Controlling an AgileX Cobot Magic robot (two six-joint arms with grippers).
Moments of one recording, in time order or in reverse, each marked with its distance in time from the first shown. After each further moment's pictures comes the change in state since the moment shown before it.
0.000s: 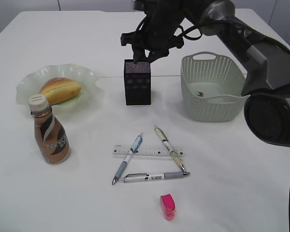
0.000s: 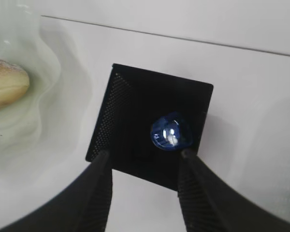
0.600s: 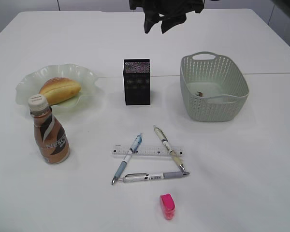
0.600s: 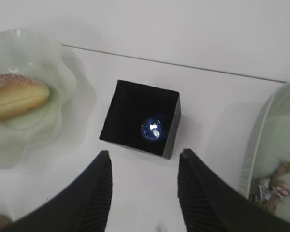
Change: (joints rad) left arm 0.000 0.000 0.000 0.000 -0.002 0.000; right arm 0.000 -0.282 0.216 -0.062 0.007 0.011
